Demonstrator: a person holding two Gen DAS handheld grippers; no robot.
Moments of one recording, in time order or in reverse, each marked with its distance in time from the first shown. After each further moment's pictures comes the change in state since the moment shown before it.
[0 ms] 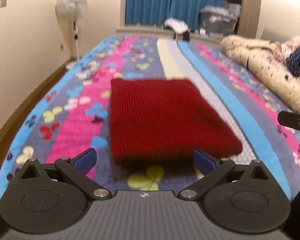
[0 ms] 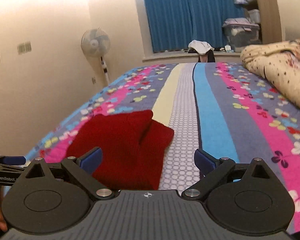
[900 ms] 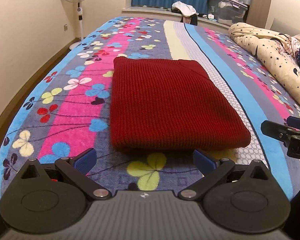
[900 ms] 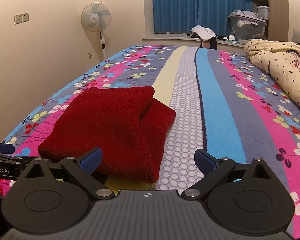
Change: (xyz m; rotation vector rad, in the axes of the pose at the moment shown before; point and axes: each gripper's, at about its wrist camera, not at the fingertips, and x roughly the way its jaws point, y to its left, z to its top) left arm 0.023 0.002 0.001 -0.040 0.107 0.020; right arm 0.045 0.020 -0.010 -0.065 0.118 -0.034
